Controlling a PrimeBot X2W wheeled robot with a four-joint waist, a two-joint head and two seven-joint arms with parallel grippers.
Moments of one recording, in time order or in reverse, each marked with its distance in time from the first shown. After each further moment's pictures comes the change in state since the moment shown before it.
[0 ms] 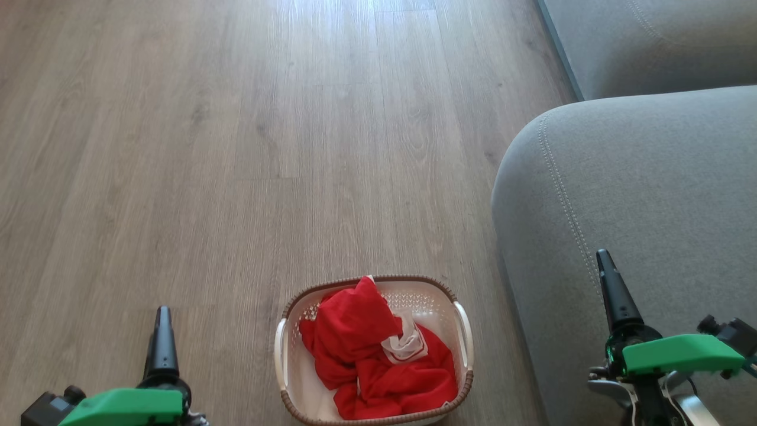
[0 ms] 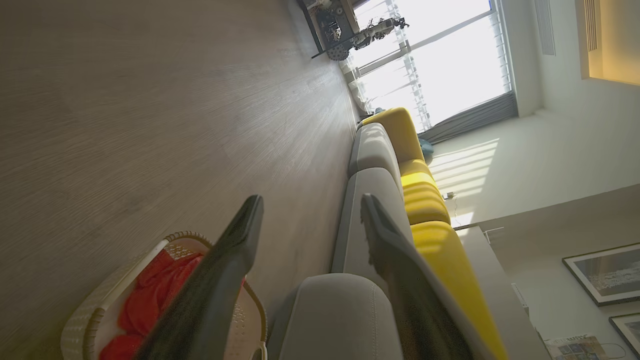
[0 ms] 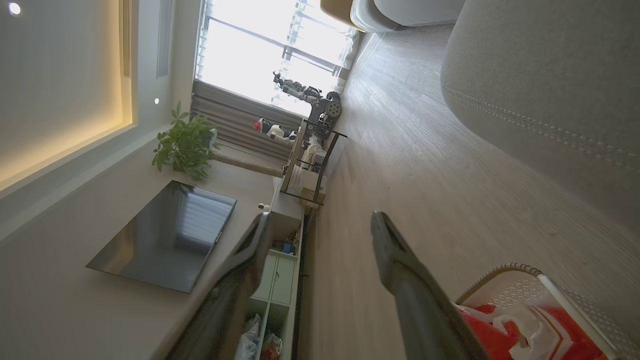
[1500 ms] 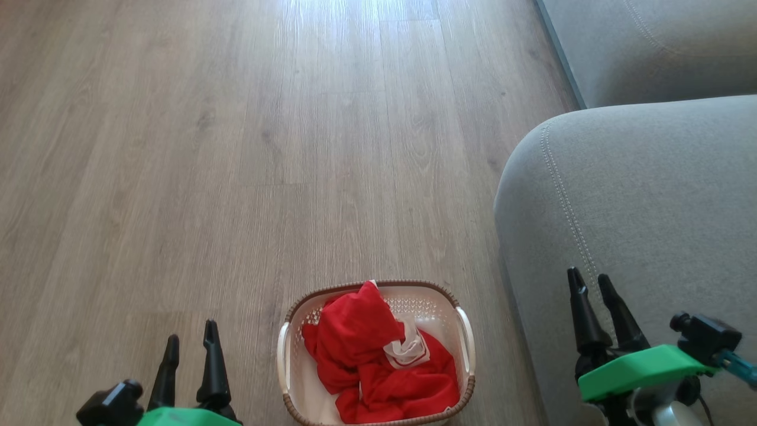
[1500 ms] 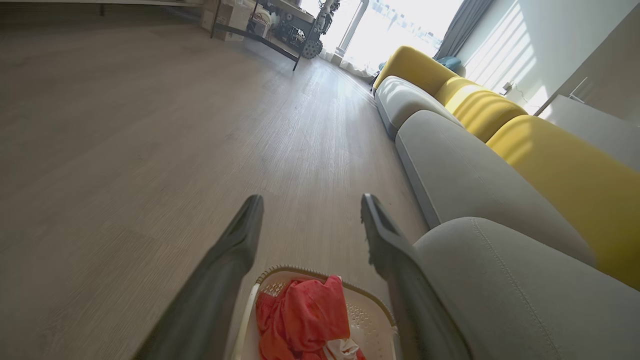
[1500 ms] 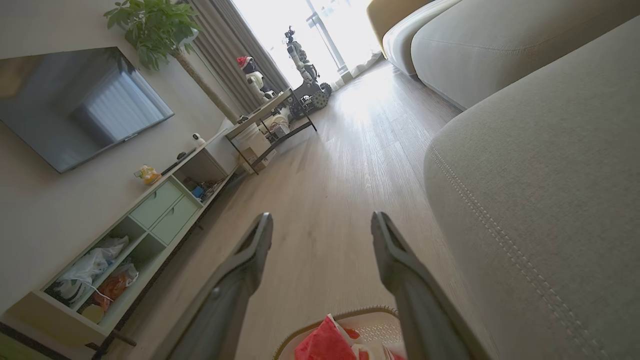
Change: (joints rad) left arm 0.041 0.007 -0.106 0.024 0.668 0.031 -0.126; right arm 0.026 0.098 -0.107 0.050 -0.764 0.000 -0.006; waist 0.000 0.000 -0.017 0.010
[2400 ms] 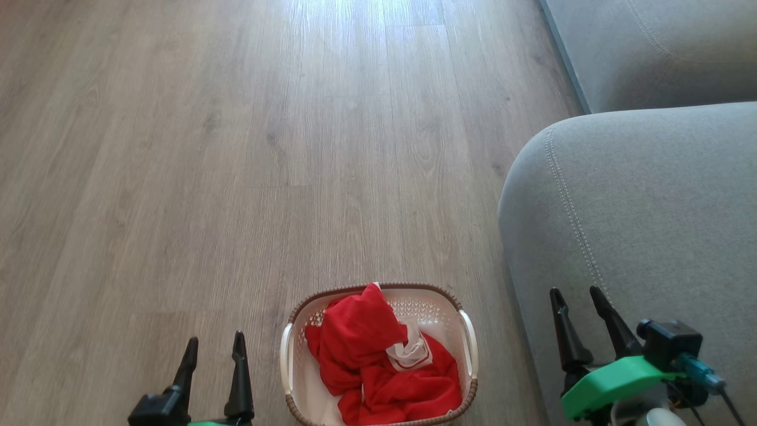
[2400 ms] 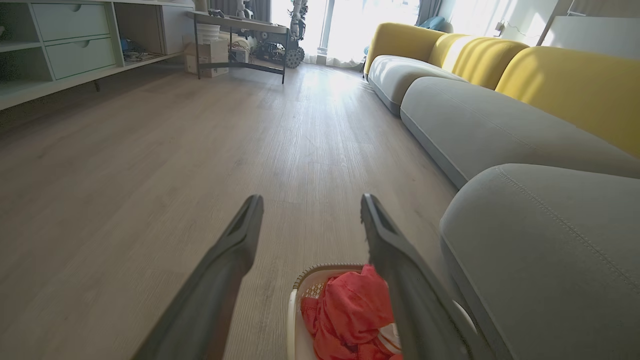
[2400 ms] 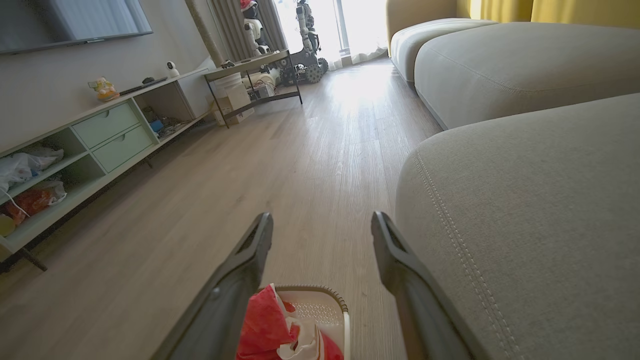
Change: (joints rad) left arm 0.000 0.003 -0.057 0.061 0.298 0.030 -0.084; right arm -0.001 0.053 -0.056 0.081 -0.396 0.000 -0.007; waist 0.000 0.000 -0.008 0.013
